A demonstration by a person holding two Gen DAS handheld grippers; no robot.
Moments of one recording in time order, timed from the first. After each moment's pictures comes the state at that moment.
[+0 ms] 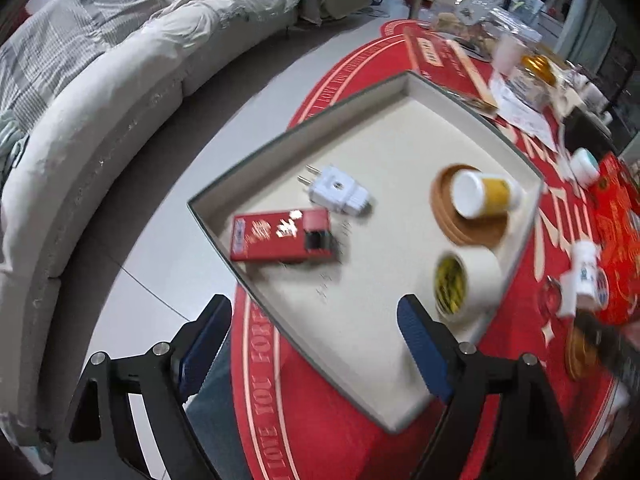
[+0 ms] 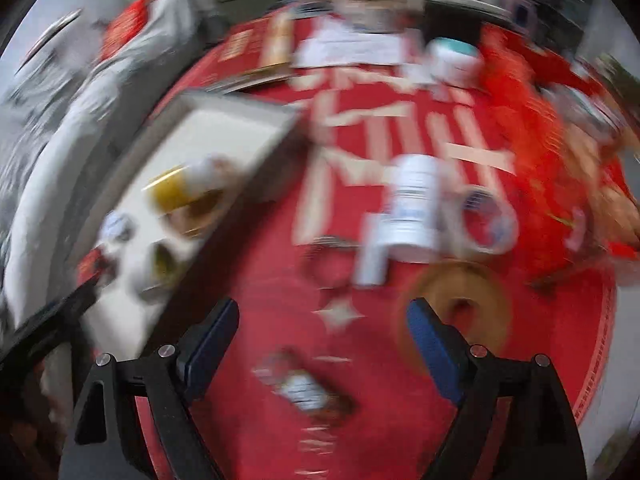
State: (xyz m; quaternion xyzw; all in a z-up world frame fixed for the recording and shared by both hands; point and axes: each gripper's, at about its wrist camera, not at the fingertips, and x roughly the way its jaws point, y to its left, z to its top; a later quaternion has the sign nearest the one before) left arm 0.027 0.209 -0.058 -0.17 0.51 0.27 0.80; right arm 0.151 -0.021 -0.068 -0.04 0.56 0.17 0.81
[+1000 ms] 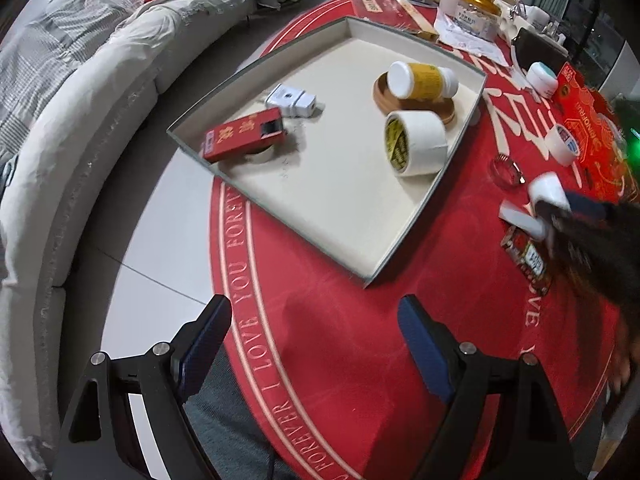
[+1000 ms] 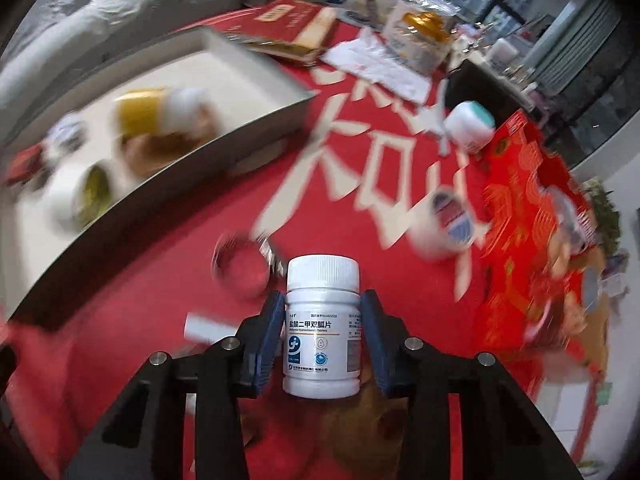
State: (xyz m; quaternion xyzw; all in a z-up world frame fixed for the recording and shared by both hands) left arm -0.020 0.154 -0.074 -0.12 0.56 0.22 0.79; right arm 0.118 0.007 -0.089 -0.25 0.49 0.21 0.80
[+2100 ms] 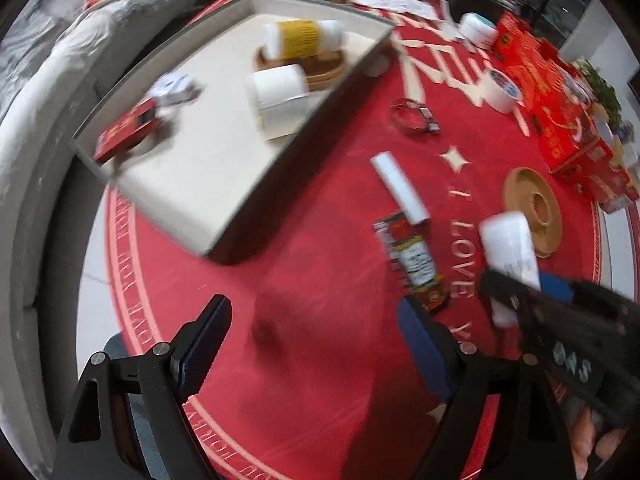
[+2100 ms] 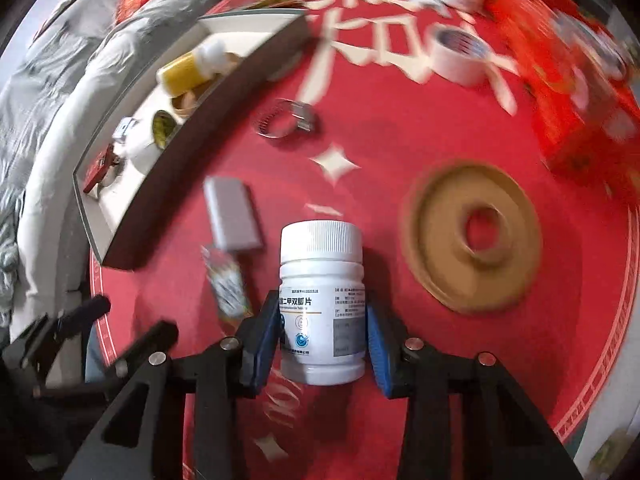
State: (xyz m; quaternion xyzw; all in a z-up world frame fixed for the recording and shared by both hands) left arm 0.010 0.081 -0.090 -0.12 0.59 0.13 0.79; right arm 0.088 -0.065 -0.102 -0.05 0.62 0.23 0.75
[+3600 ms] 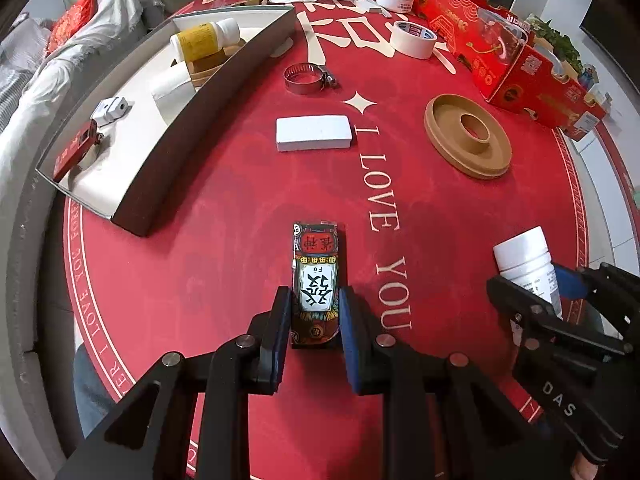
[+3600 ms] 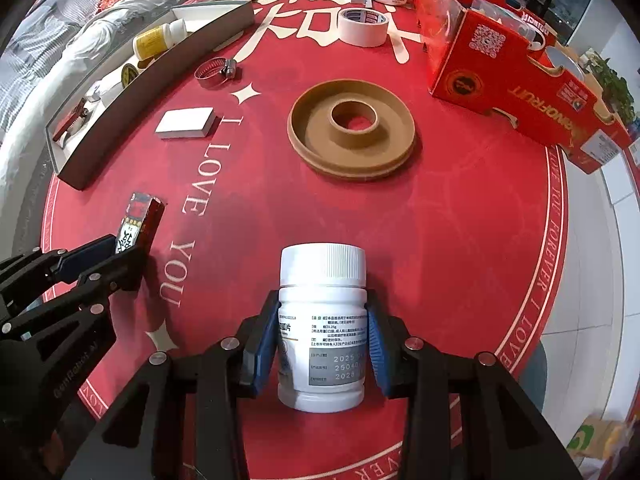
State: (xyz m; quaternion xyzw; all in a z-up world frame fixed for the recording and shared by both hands) left arm -0.020 0.011 -0.100 -0.06 0.57 0.07 0.81; right arm 0.022 -0.107 -0.106 -0.12 0.58 0.17 0.79
